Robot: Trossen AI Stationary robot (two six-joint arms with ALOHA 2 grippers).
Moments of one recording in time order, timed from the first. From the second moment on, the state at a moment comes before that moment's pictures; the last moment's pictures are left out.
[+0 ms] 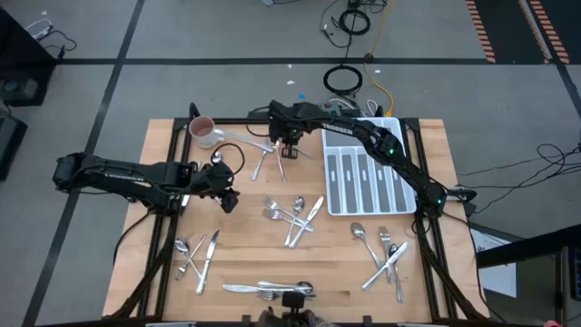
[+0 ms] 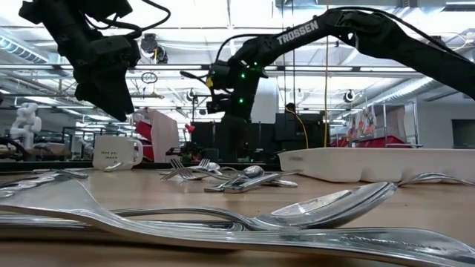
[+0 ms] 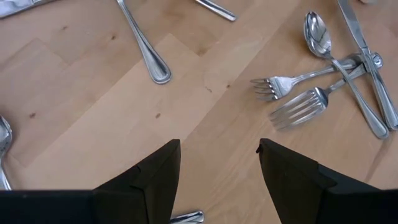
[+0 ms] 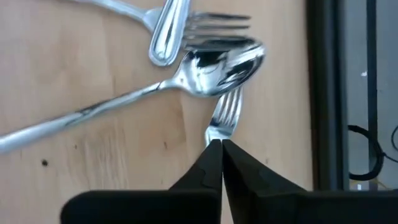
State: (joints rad) left arm 0.01 0.98 0.62 -0.61 -0.21 -0.65; right arm -0.46 2.46 2.26 -1.00 0.10 -0.35
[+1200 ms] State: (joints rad) left arm 0.01 0.98 0.62 -0.61 -0.23 -0.65; right arm -0.45 2.55 2.27 -1.03 0.11 -0.44
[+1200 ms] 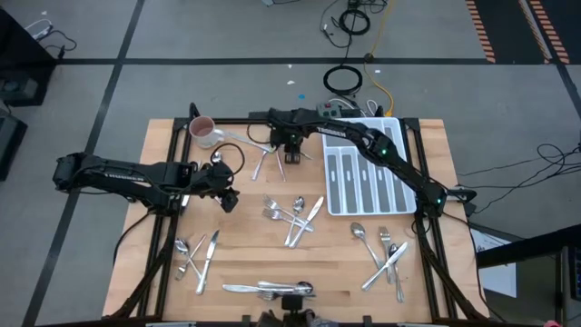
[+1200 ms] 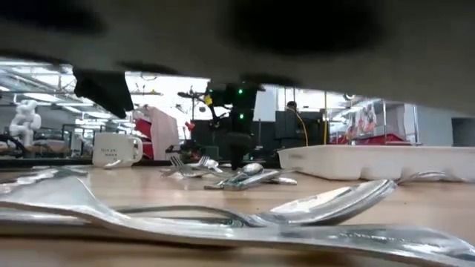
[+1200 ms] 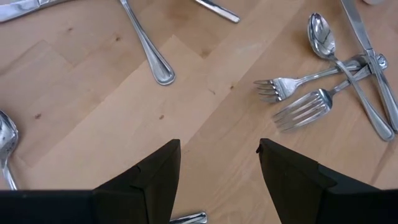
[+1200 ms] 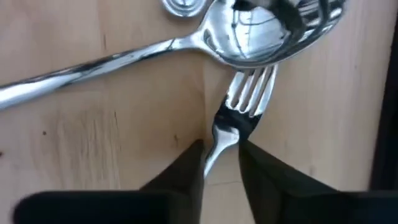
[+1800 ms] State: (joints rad) left arm 0.01 0.98 0.62 -0.61 -0.24 -0.65; right arm -0.43 2.55 2.27 -1.04 0.17 -0.46
